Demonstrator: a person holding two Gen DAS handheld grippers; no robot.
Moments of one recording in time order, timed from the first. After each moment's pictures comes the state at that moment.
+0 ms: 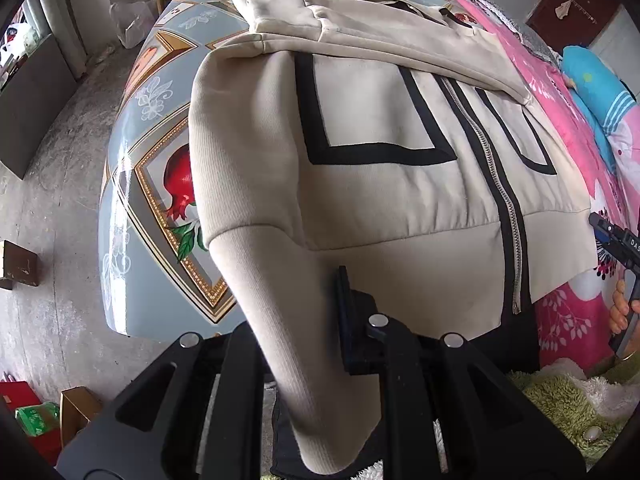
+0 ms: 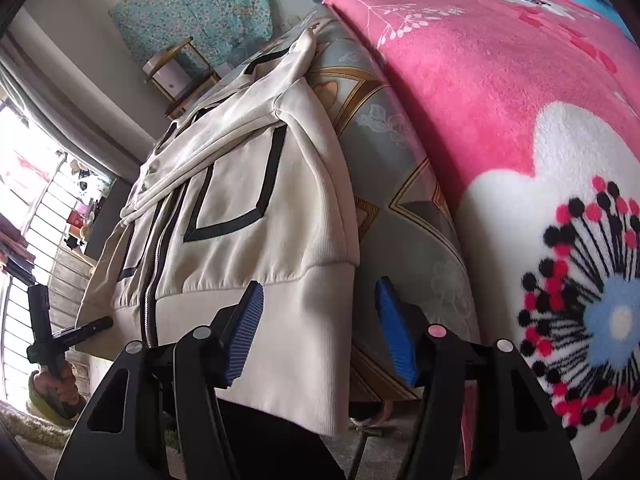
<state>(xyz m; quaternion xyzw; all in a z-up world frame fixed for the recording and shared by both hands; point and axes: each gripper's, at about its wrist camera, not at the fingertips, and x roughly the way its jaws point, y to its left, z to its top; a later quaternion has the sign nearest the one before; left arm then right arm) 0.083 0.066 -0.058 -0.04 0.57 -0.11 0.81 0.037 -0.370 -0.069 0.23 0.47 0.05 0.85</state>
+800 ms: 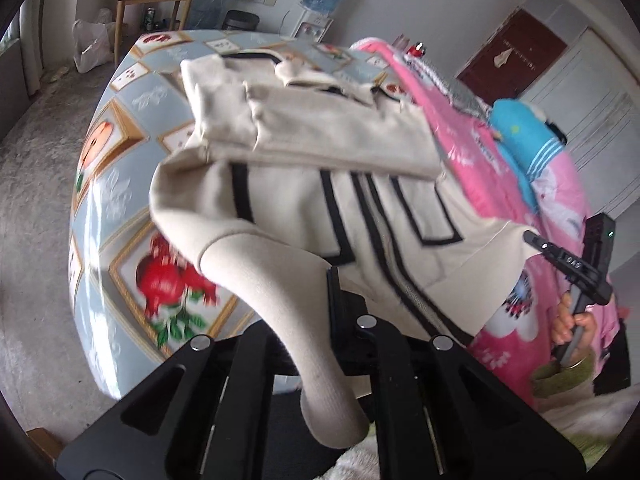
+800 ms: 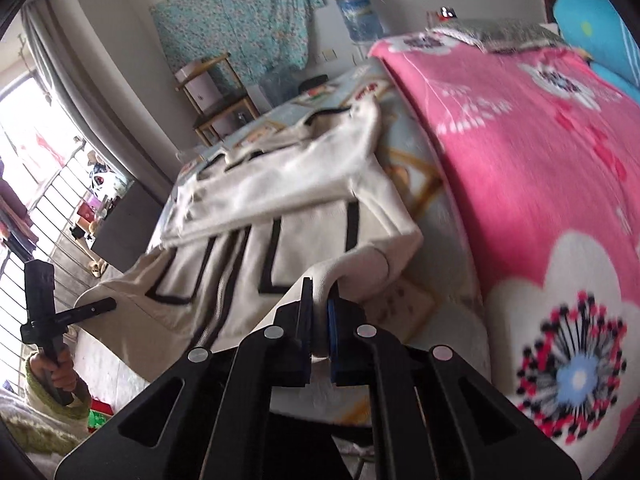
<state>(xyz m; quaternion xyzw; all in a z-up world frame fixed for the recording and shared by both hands) 0.115 0.084 0.019 -0.14 0.49 -0.22 0.83 0.077 -0.330 0.028 0.17 0.40 0.07 0.90</state>
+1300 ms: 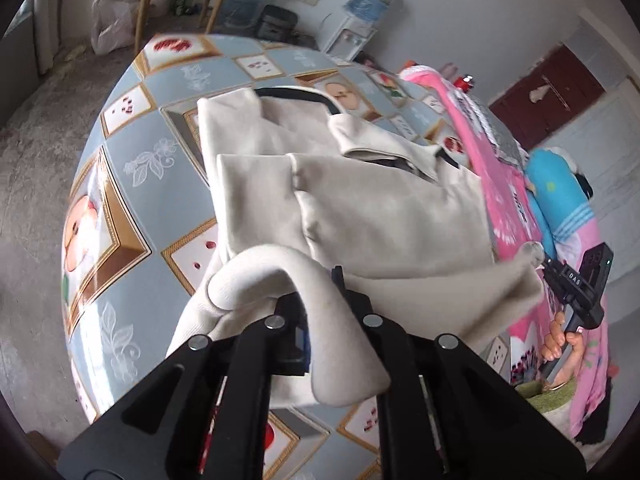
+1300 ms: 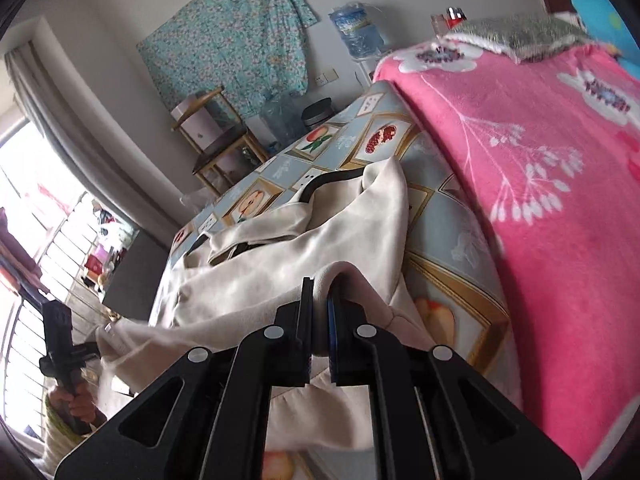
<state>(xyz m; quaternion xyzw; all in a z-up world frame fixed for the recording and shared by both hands) 0.274 0.102 -0.007 -0.19 0.51 -0.16 0.82 0.249 -0.358 0.000 0.26 0.38 0.08 0.88</state>
